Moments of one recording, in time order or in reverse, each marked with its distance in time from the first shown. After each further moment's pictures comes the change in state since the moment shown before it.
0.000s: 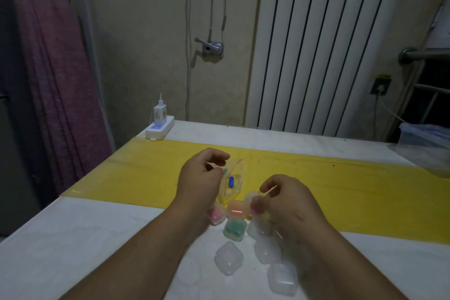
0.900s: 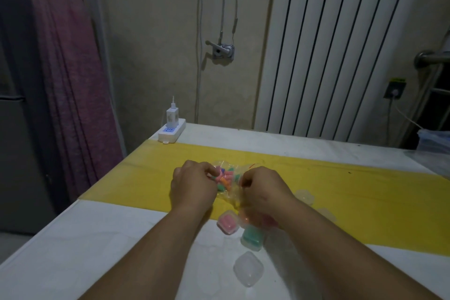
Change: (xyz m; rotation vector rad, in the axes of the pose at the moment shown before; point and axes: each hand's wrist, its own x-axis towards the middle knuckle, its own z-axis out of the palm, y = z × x) left_hand 0.030 -0.028 -0.029 0.718 0.111 -0.072; right_hand 0.047 -0.047 0.048 -0.315 -0.150 -0.168
